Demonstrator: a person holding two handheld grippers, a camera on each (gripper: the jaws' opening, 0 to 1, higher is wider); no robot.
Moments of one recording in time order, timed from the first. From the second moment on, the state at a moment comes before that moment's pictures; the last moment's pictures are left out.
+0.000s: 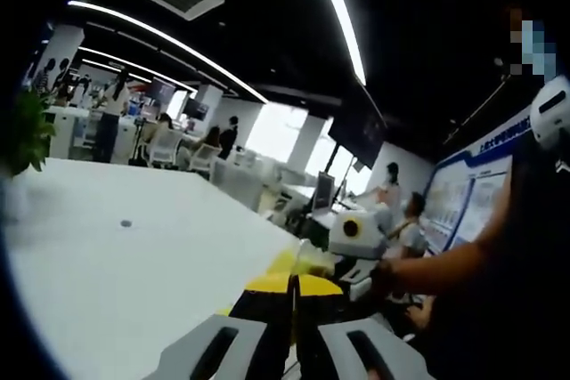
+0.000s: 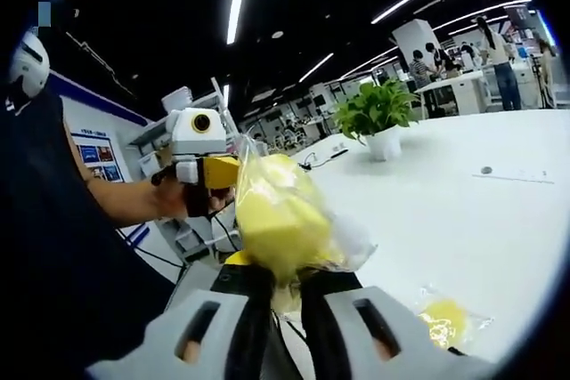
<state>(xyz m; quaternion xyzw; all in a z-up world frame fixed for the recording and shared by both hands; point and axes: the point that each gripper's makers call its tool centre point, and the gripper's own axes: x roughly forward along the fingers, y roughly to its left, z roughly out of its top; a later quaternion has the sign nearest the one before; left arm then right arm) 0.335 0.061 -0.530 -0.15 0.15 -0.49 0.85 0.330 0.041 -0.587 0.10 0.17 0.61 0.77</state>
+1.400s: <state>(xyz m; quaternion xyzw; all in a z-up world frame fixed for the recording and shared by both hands) 0.345 0.064 -0.505 -0.20 0.11 -0.48 0.85 0.371 0.001 -0.581 0.06 0.09 0.50 0.86</state>
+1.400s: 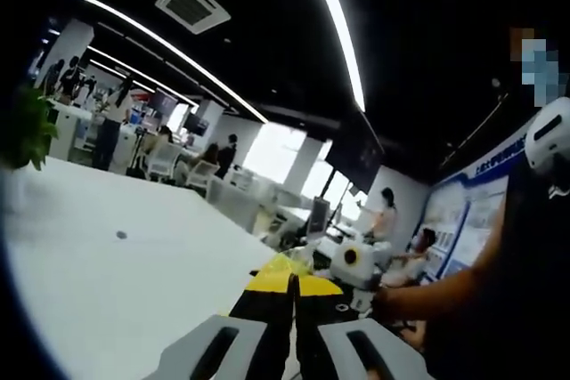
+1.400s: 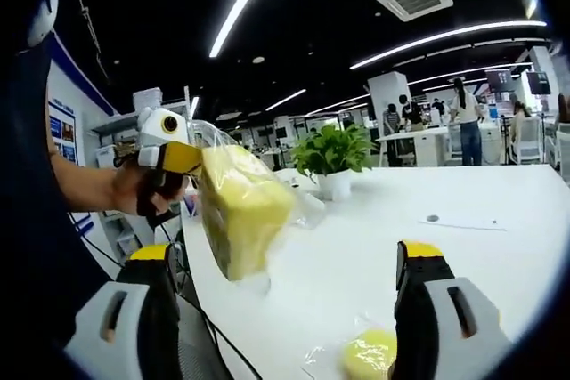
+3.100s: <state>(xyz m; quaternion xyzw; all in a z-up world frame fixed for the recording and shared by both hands) 0.379 0.096 -0.562 -0.31 0.18 -0.42 0.83 0.366 -0.138 -0.655 0.02 0.15 0.33 0.93</state>
